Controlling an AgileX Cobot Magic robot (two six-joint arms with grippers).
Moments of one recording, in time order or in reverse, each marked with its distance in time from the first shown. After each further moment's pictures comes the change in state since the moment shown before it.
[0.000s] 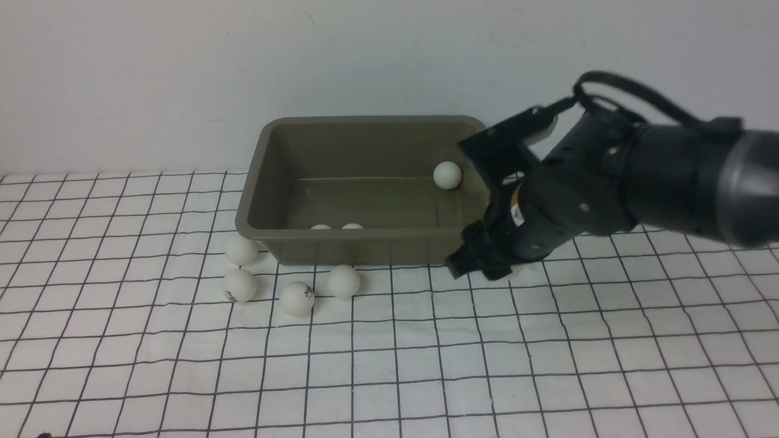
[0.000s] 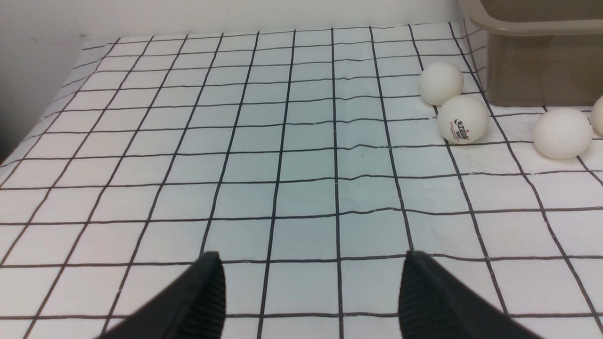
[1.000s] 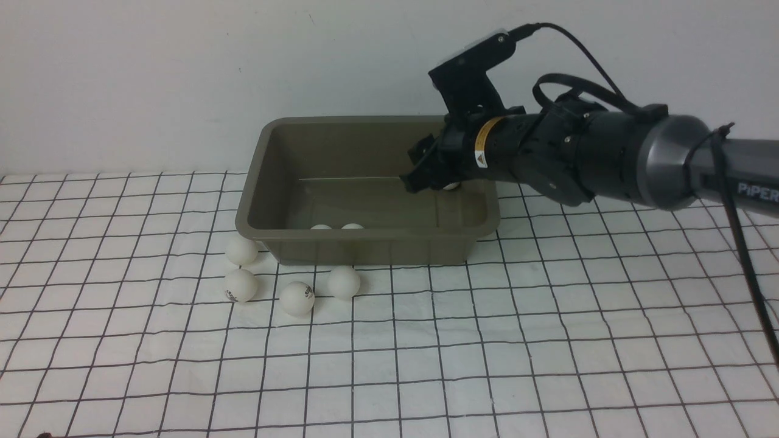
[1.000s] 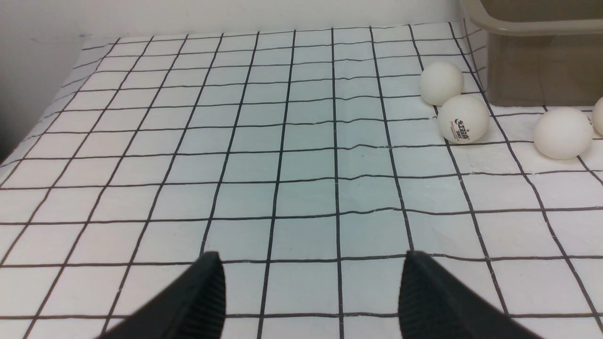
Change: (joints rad) right arm -0.107 0.217 -0.188 -0.196 -0.556 0.037; left arm 0.000 0.000 0.000 0.000 0.000 0.000
